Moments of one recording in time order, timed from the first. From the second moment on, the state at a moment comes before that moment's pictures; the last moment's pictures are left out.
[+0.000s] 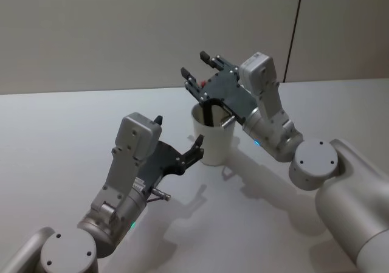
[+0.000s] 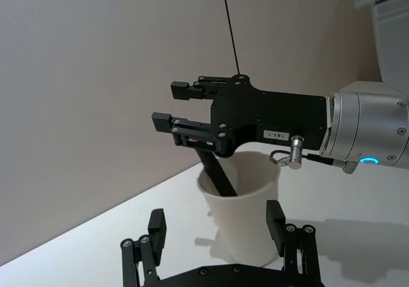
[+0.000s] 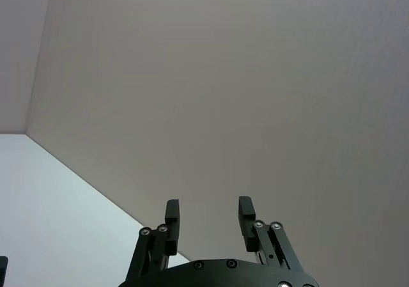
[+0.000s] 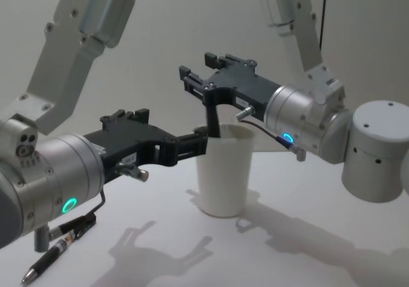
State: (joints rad) left arm -0.24 0.38 0.45 -1.63 -0.20 0.01 -0.01; right arm 0.81 -0.09 -0.30 -0.64 -0.08 -0.60 0.38
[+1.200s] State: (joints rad) left arm -0.24 0.38 0.45 -1.63 -0.20 0.01 -0.01; right arm 0.58 -0.02 -0.32 -1.05 -0.09 -0.43 0.18
